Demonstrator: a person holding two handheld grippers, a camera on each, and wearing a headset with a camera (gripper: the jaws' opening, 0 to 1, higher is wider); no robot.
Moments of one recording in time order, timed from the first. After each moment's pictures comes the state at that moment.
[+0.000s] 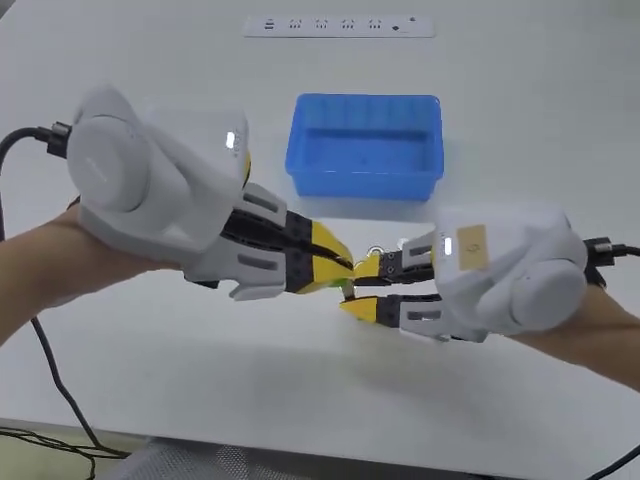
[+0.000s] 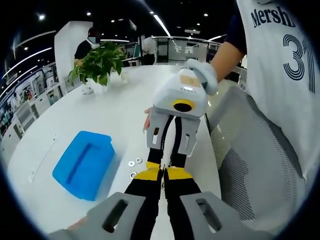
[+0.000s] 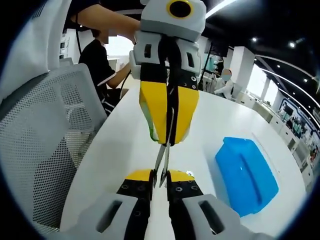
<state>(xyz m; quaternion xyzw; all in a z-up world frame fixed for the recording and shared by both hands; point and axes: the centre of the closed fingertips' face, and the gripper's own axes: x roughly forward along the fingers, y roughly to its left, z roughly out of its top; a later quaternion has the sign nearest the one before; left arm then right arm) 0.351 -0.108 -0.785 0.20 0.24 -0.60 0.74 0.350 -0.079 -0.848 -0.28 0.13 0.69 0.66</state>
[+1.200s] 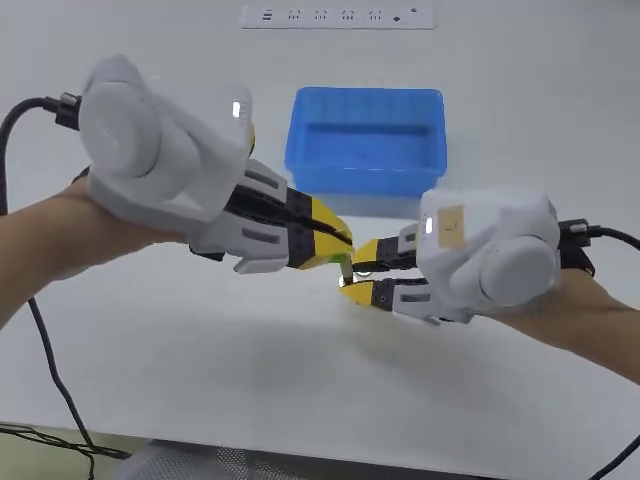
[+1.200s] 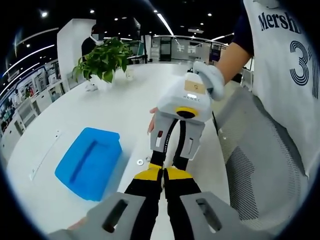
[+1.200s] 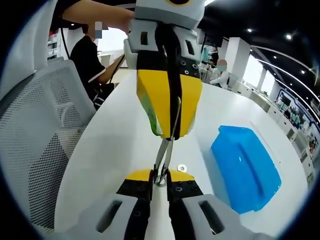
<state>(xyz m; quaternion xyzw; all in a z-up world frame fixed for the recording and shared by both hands) 0.372 -0.105 -0.791 0.19 0.25 -0.59 0.74 0.370 -0.078 -0.863 -0.27 0.17 0.67 0.67</state>
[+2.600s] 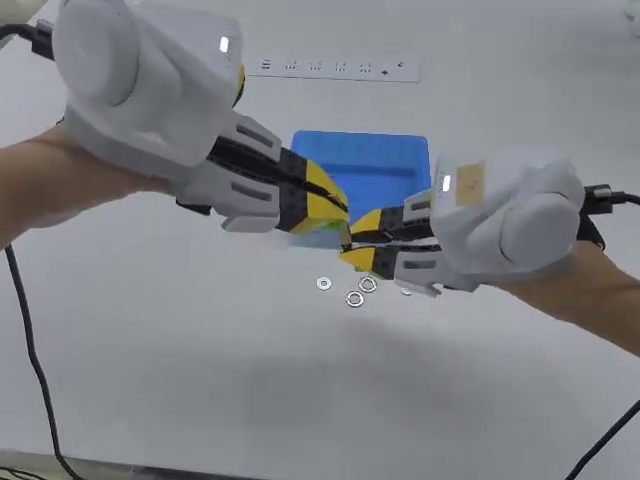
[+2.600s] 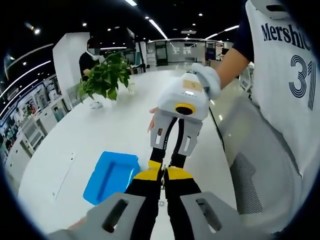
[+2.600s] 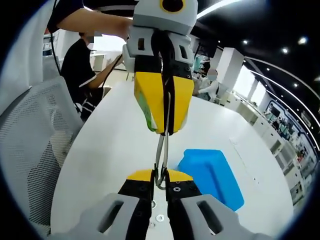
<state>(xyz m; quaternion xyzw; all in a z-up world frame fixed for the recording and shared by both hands) 0.396 -0.101 -0.727 0.23 0.19 -0.60 0.74 0.408 -0.080 -0.795 -0.30 0.11 0.63 0.70</state>
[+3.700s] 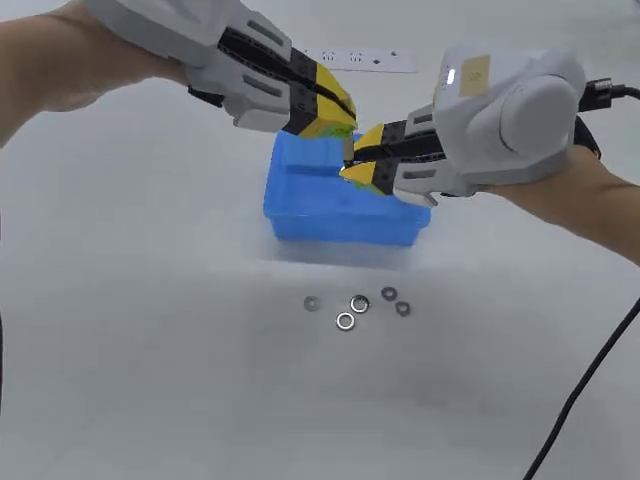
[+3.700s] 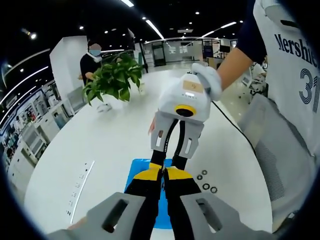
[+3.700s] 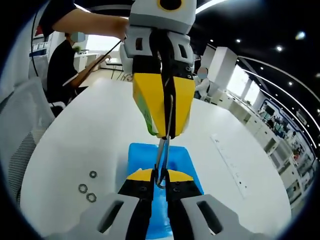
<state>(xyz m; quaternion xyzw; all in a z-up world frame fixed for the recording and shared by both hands) 0.513 -0.097 -0.742 0.25 0.18 -0.60 0.73 0.518 -0.069 -0.805 -0.30 0.11 0.62 0.72</state>
